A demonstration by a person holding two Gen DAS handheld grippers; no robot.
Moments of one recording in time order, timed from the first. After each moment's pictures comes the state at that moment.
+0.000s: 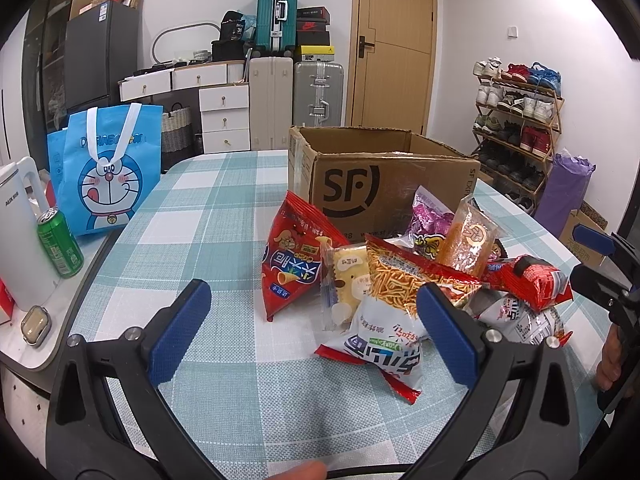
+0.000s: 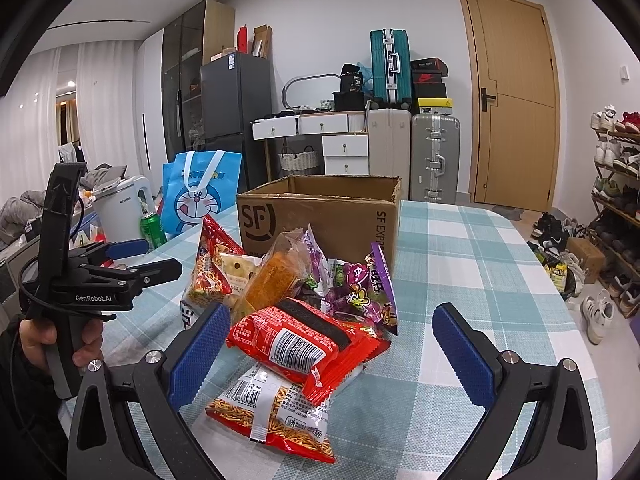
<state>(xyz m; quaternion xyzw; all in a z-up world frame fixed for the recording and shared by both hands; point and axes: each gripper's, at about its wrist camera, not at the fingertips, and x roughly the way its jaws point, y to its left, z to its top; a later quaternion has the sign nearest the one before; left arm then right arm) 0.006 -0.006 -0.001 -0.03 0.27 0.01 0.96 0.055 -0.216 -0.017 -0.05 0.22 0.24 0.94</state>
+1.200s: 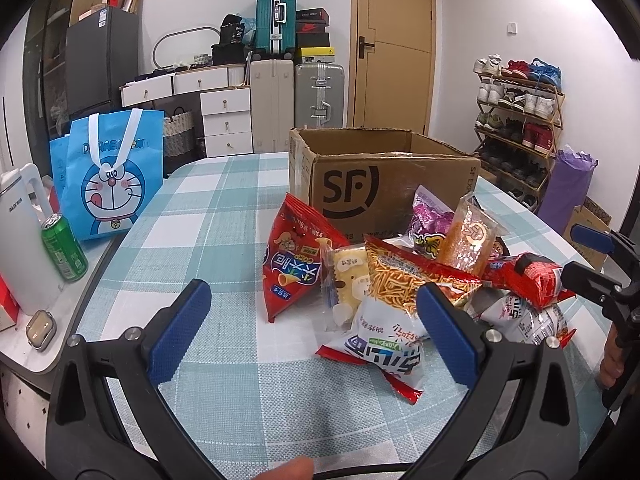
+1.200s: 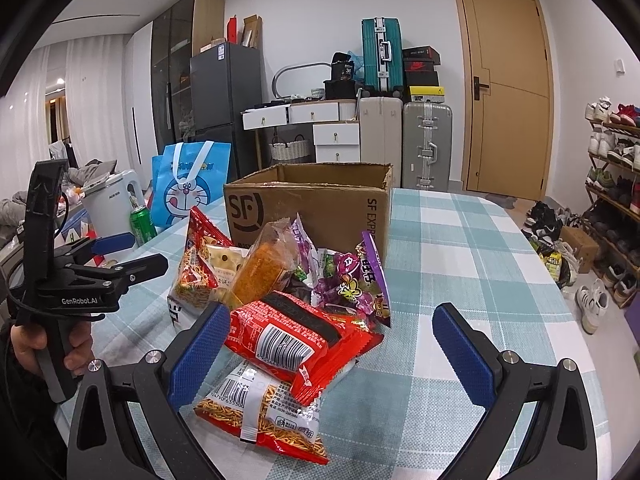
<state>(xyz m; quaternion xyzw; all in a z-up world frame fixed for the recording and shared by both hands) -0.001 0.003 0.001 -0.02 0.26 0.01 0.96 0.062 -0.211 -0.019 -0.05 0.25 0.22 0.94</state>
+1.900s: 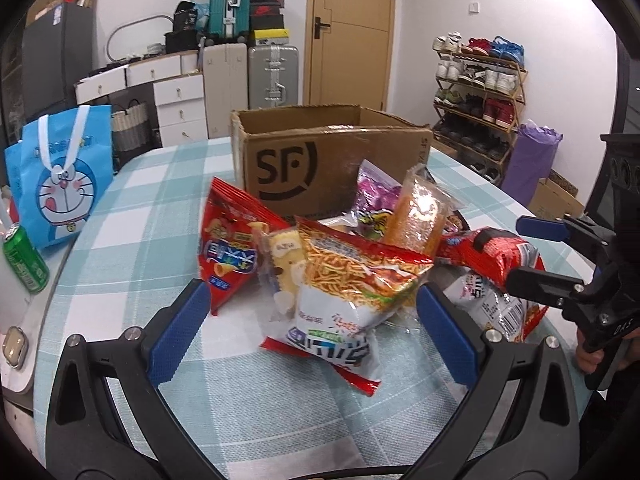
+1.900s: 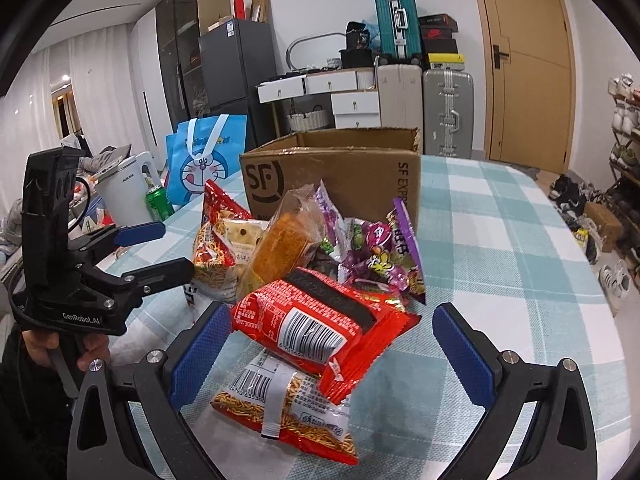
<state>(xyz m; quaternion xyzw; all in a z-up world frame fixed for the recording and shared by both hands) 0.011 -0.026 -0.008 0.00 0.30 -0.08 0.95 0.081 -0.196 -0.032 -0.04 0.31 0.26 0.91</state>
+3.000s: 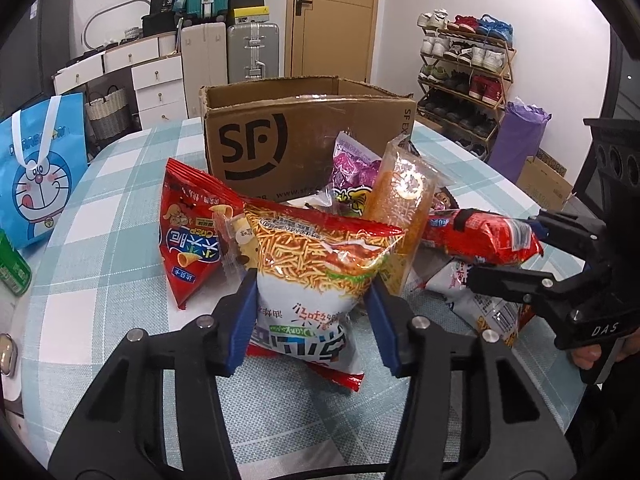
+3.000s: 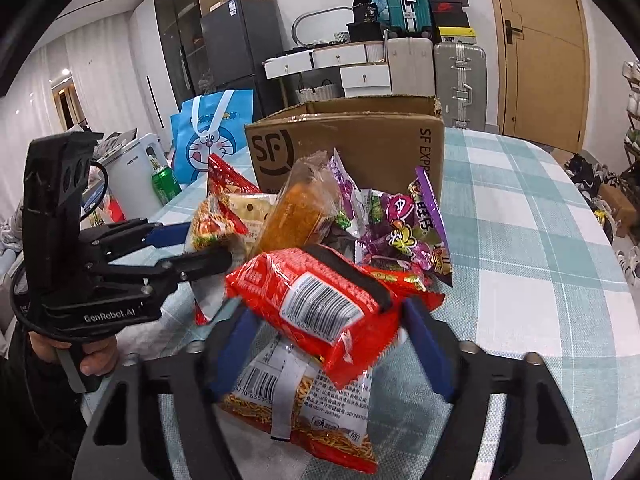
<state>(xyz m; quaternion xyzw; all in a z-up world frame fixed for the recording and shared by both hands) 0.036 -0.042 -0.021 0.00 0.34 -0.11 0.93 0.093 -0.185 -0.045 -0.04 0.36 0.28 0.89</state>
